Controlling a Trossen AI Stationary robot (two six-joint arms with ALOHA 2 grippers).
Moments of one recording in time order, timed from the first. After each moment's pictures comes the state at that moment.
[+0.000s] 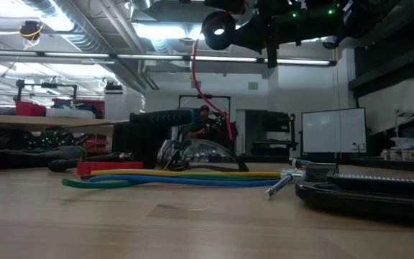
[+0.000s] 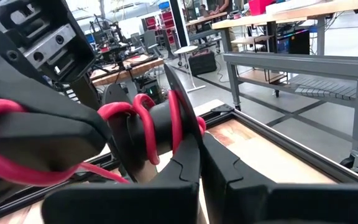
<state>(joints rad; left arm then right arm) -0.20 1.79 1.45 0.09 -1.07 0.09 -0.19 1.38 0.74 0.65 0.12 0.28</state>
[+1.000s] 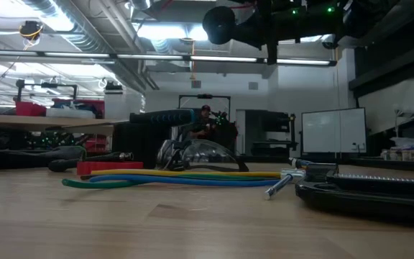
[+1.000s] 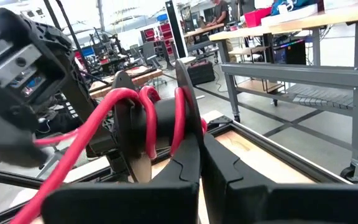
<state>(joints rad) -0.23 1.79 1.44 0.22 -1.09 0.24 -0.20 1.38 0.75 0.68 0.13 0.28</state>
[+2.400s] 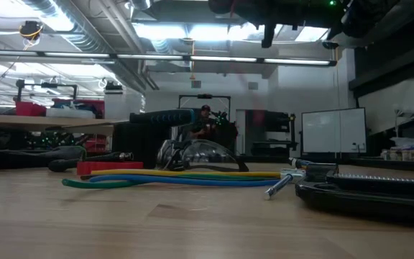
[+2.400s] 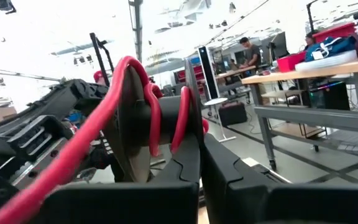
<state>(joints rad) -0.32 1.79 1.44 0.16 -1.17 0.22 -0.20 1.38 0.75 0.90 0.03 0.28</state>
